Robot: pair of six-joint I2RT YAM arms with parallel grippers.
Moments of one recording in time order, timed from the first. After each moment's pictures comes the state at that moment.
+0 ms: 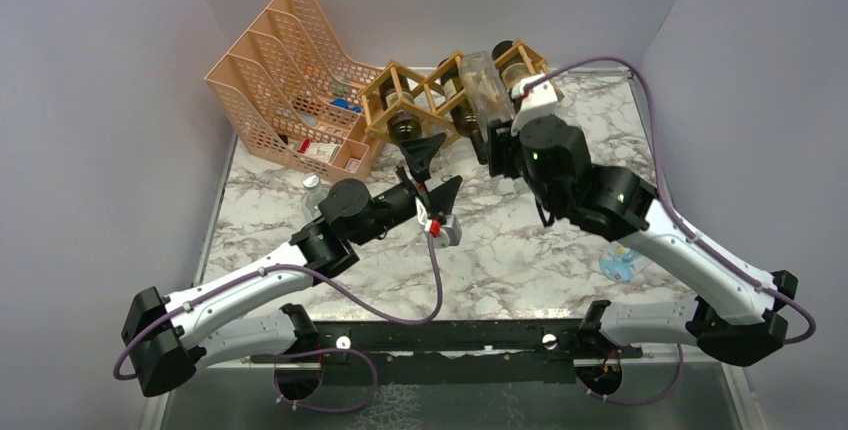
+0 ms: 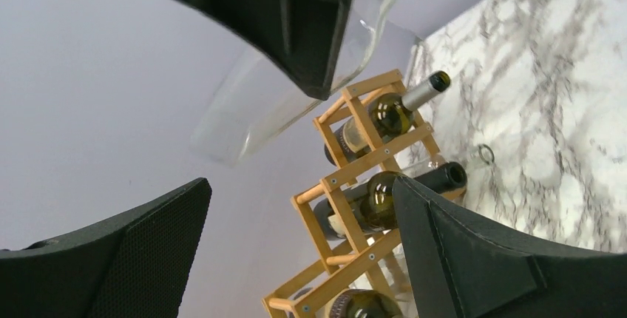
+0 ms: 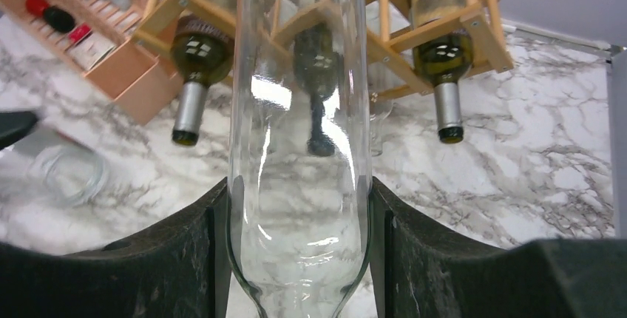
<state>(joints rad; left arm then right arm) -0.96 1.01 0.77 0.37 0.14 1.13 1.02 1.16 1.43 -0.68 0.70 0.20</state>
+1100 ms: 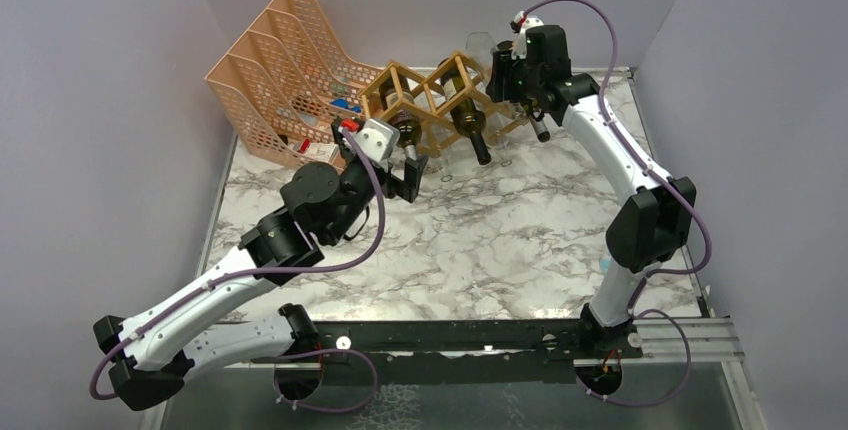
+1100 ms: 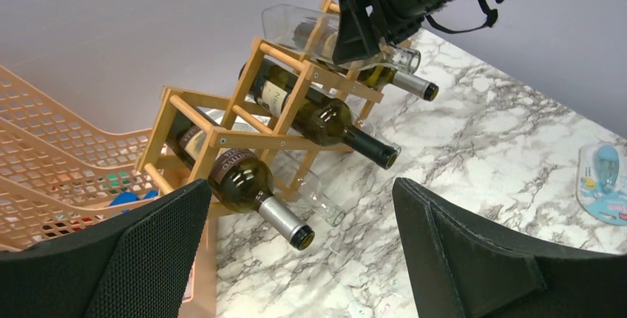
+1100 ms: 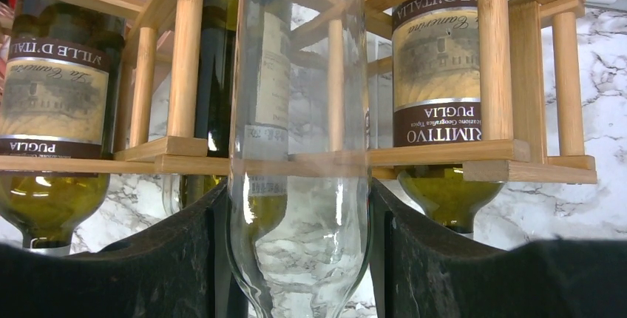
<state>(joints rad) -0.96 0.88 1.03 -0.10 -0.38 0.08 0.35 1.79 1.75 -0.49 0.01 0.12</state>
